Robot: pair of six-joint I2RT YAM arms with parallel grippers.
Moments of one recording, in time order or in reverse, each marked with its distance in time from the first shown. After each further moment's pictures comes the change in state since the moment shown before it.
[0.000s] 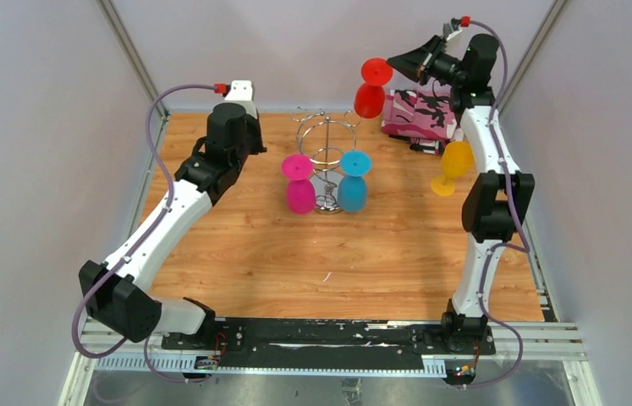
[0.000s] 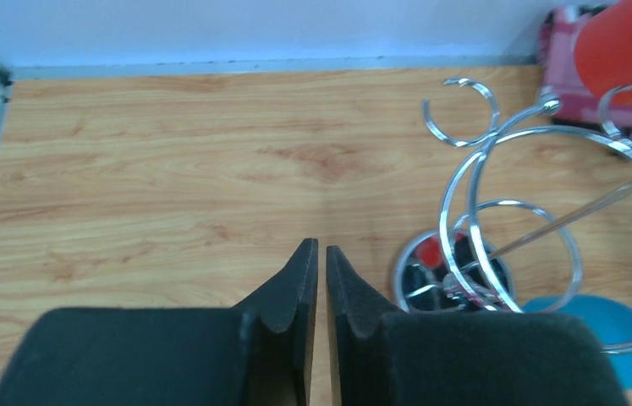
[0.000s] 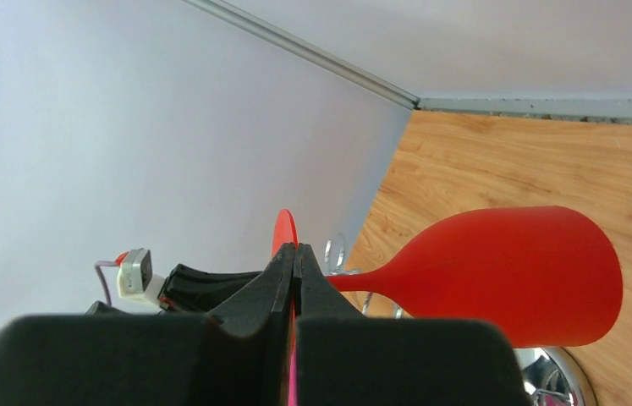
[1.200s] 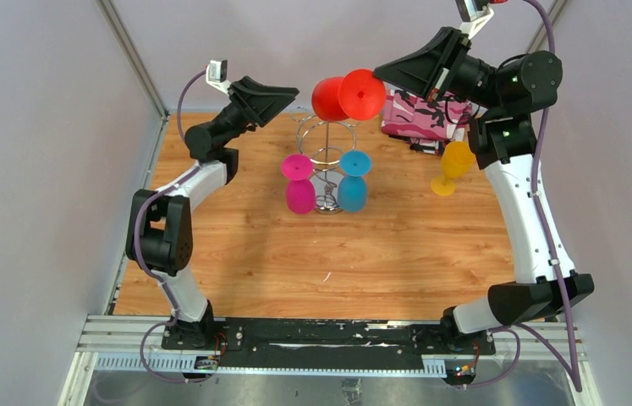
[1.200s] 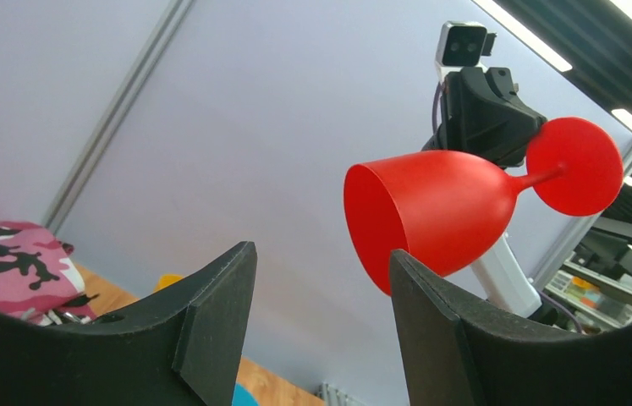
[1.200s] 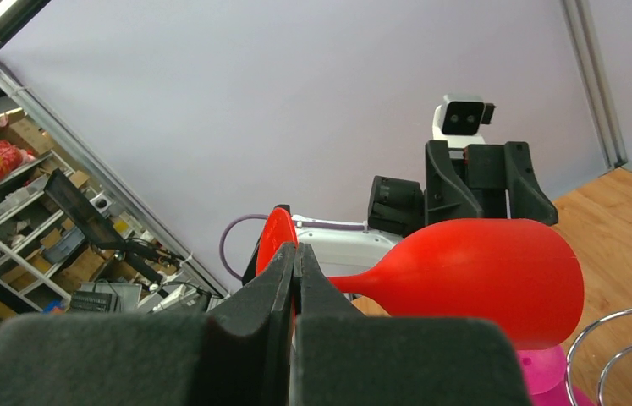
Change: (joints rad) left arm 0.249 0.418 -0.084 1.765 1.098 -1.270; right arm 0.211 -0.691 -0.267 0.133 -0.064 -0.019
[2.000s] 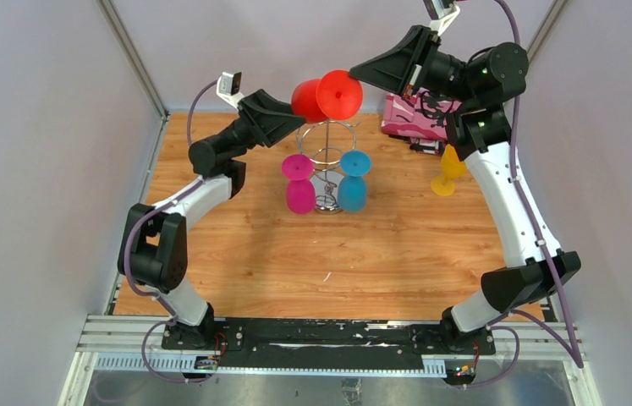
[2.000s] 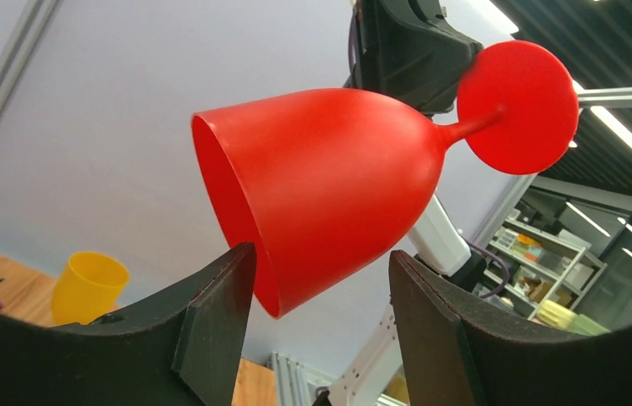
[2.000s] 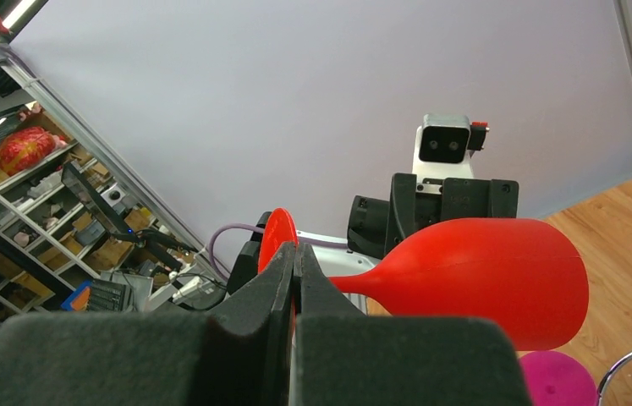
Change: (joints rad) left arm -0.094 -0.109 -0.105 0.049 0.036 -0.050; right arm 0.108 0.089 0.054 0.010 0.022 -0.020
